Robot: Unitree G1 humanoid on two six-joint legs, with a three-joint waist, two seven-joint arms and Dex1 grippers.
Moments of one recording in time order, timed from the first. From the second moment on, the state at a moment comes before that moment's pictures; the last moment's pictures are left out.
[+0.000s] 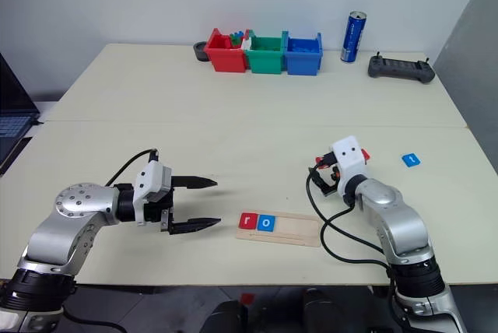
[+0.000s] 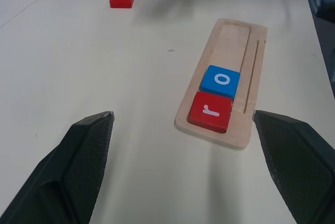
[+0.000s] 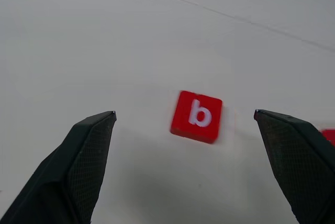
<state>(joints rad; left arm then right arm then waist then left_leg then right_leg) -0.23 0.78 0.01 -0.14 -0.39 0.26 -1.23 -0.36 -0.40 0.04 -0.32 0.24 0.89 0.24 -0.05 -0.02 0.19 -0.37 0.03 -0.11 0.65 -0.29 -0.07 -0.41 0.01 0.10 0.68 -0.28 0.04</state>
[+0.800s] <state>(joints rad) -0.20 0.75 -0.04 -0.22 -0.37 0.26 -1.15 -0.23 -0.33 -0.18 -0.70 0.24 1.27 0.08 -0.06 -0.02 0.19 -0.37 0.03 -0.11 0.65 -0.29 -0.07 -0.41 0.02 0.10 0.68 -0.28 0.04</state>
